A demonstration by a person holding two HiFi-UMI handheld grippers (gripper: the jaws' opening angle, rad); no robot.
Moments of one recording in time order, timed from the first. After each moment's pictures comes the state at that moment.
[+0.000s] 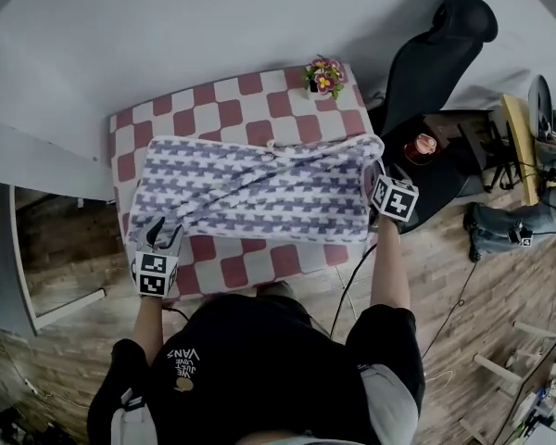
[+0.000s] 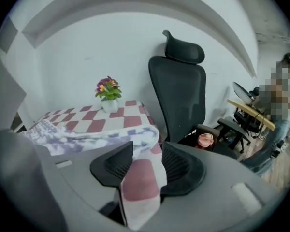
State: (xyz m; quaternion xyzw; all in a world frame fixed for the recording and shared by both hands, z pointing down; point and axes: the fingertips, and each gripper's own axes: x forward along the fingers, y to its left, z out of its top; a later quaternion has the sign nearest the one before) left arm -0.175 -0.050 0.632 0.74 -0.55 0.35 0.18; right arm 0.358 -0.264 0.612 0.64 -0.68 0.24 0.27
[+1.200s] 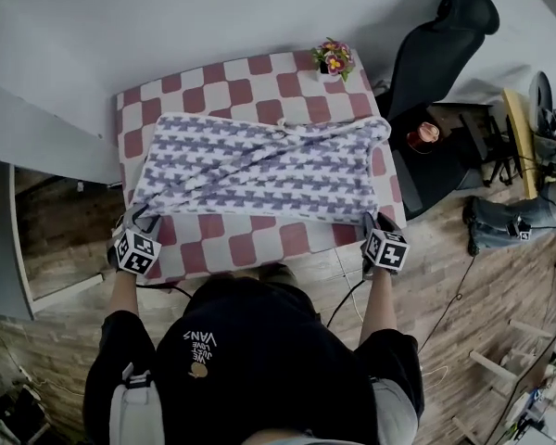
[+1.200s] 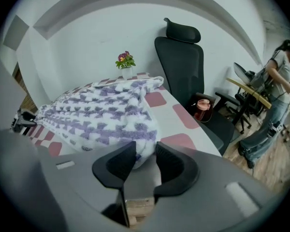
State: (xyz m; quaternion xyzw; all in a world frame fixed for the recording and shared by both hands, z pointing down) left arm -0.257 -0.004 0.673 0.72 -0.45 0.52 0.08; right arm 0.352 -0.077 0.671 0.59 -0.68 0.30 0.32
